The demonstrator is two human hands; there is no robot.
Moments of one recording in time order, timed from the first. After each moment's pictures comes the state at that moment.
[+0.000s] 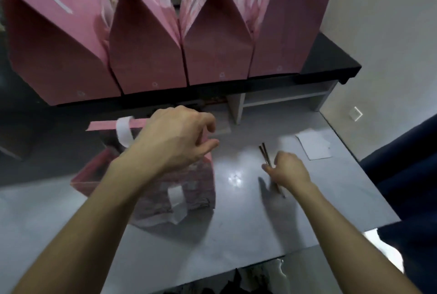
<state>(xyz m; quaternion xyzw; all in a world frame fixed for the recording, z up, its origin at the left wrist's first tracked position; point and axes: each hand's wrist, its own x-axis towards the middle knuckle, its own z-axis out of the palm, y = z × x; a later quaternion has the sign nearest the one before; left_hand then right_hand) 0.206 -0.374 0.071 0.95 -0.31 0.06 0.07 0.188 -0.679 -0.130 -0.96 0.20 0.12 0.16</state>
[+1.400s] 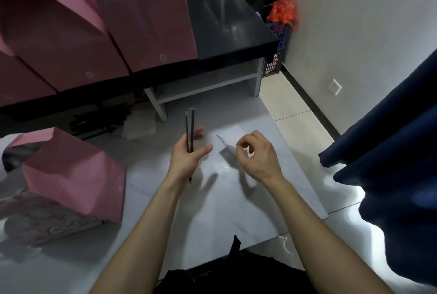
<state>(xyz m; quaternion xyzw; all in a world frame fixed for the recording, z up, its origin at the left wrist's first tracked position) 0.228 -0.636 -0.152 0.76 0.04 -0.11 0.64 0.176 -0.852 -0.172 -0.89 0.07 -0.13 0.42</state>
